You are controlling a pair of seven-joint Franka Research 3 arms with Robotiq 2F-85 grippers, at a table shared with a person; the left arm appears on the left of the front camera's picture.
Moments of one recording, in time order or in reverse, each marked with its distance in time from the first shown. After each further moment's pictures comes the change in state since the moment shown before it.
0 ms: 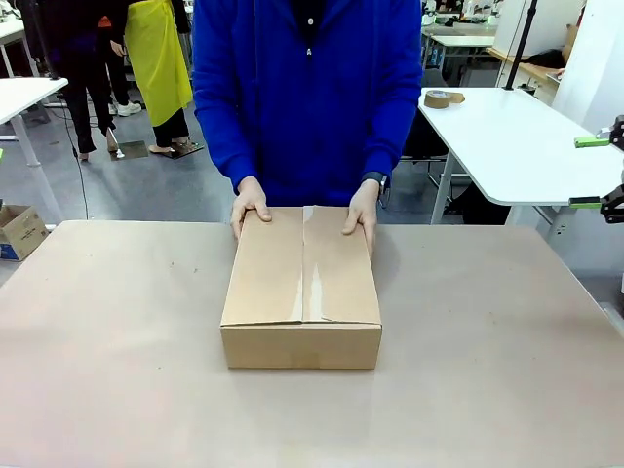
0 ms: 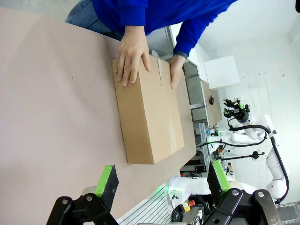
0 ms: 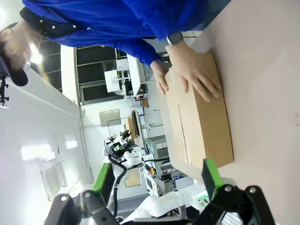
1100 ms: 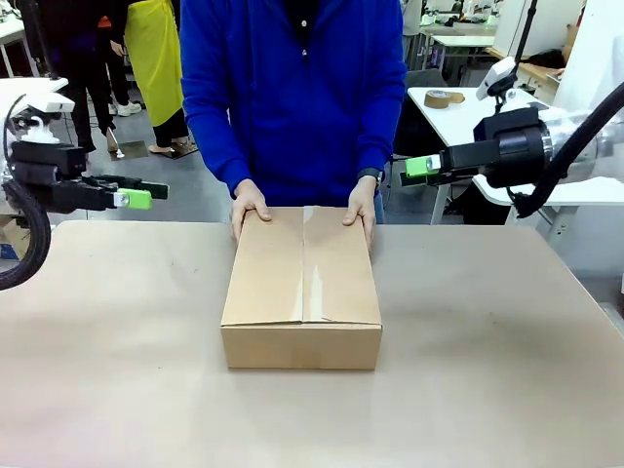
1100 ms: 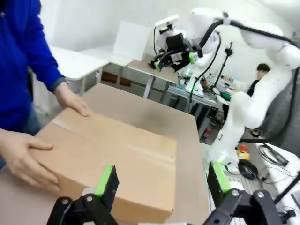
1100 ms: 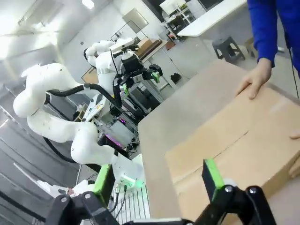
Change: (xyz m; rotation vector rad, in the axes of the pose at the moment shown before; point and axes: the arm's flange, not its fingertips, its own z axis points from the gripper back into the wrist) left arm -0.020 -0.032 -0.196 -0.462 0.060 -0.976; right arm -0.086 0.059 -0.217 0.235 0.326 1.035
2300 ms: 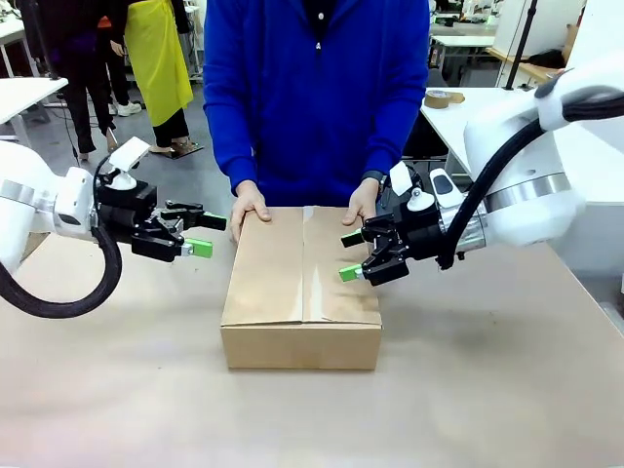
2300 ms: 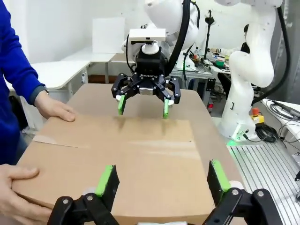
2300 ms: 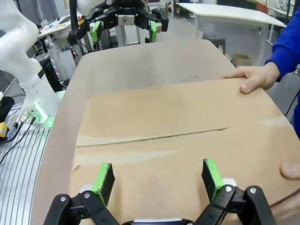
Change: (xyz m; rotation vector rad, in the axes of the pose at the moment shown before) left arm -0.046 0.041 -0.083 -0.102 0.071 -0.243; right arm -0.077 -0.084 -0.108 -0.130 0.196 0.600
